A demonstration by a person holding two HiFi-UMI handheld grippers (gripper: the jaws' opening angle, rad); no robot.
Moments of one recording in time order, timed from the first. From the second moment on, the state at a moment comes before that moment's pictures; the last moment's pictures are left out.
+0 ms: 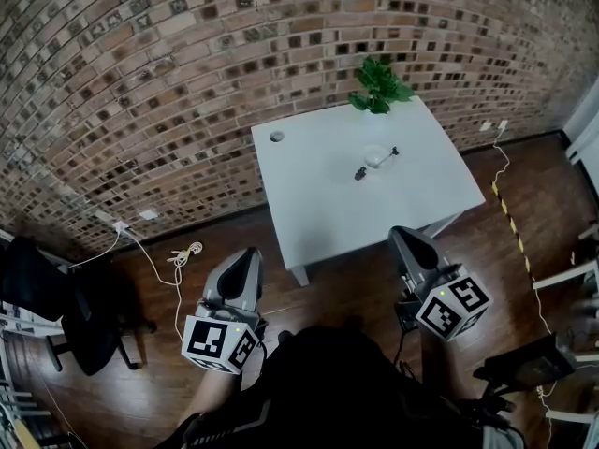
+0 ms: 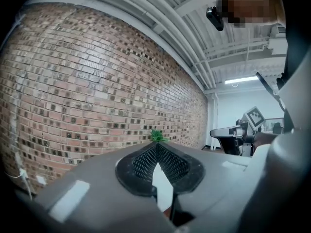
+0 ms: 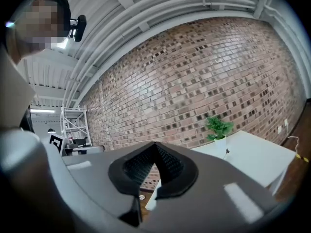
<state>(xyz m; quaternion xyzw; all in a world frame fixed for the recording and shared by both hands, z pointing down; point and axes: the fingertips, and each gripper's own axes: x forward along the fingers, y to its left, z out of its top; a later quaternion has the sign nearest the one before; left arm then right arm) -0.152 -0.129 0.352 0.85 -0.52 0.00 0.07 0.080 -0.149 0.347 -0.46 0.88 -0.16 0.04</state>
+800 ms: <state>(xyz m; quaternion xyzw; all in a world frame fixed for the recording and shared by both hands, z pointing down) -0.159 -0.113 0.349 0.85 -0.51 -0.04 0.07 0.075 -0.129 0.337 -0.47 0.87 -0.14 0.02</state>
